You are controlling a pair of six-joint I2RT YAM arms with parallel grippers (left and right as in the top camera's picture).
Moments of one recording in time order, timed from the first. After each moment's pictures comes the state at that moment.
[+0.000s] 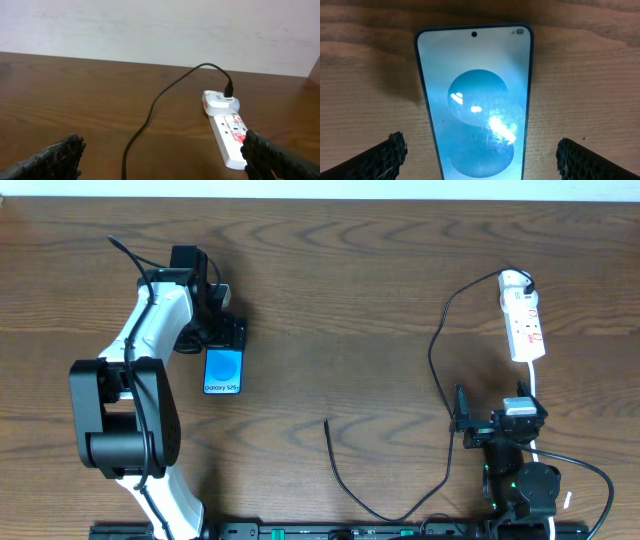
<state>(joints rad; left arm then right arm) 0.00 1.95 1.40 -0.94 0.10 0.07 0.04 0.01 0.01 -0.07 -0.01 -0.05</state>
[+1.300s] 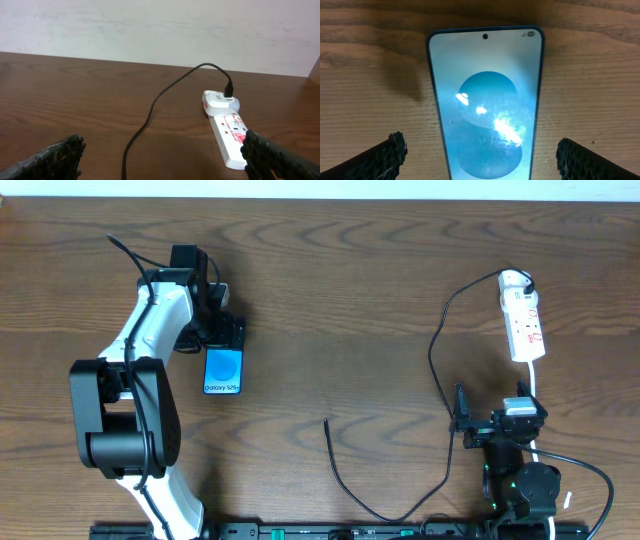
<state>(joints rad) 0.00 1.95 1.40 -0.94 0.07 0.07 0.04 0.01 0.01 -0.07 -0.01 -0.05</state>
